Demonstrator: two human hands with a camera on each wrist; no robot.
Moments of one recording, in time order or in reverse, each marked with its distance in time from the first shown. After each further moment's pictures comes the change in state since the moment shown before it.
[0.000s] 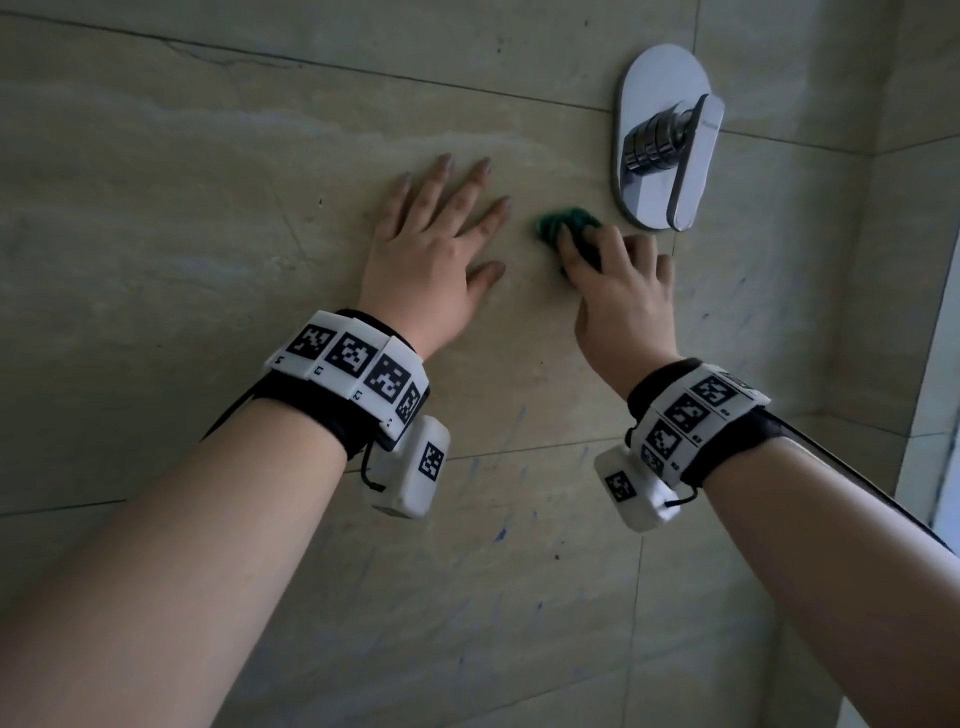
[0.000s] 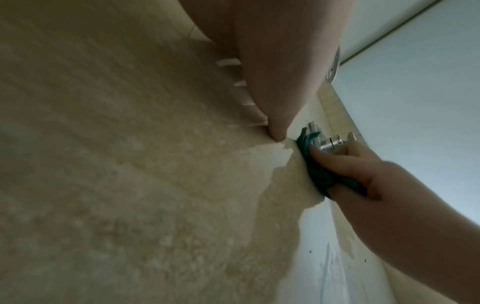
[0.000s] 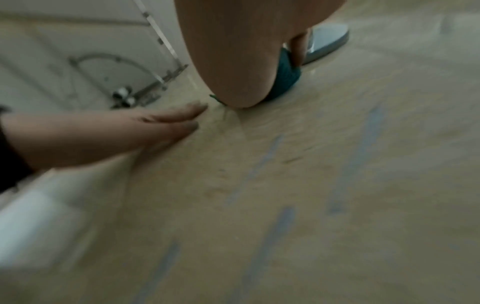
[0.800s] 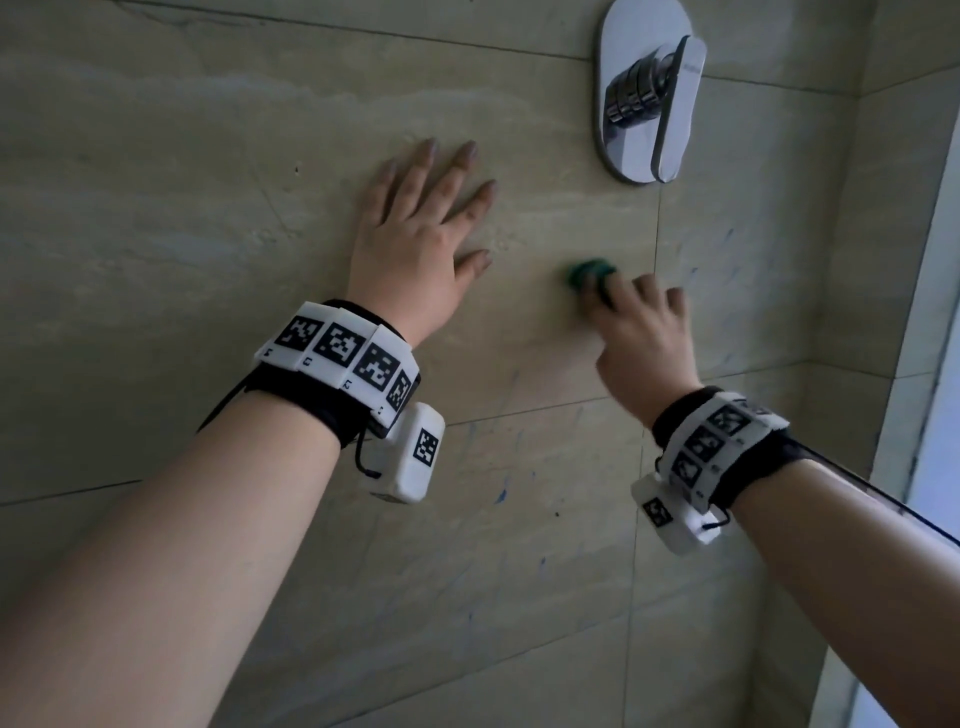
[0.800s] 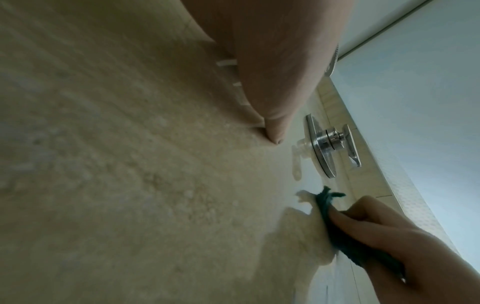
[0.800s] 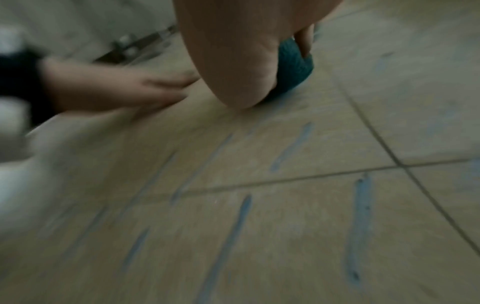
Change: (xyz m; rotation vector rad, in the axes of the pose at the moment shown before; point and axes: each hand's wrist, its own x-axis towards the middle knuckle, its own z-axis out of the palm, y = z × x) left_hand -0.012 0.005 0.004 0.017 -0.041 0.031; right_hand -0.064 0.020 0.000 -0.154 -0.205 0.002
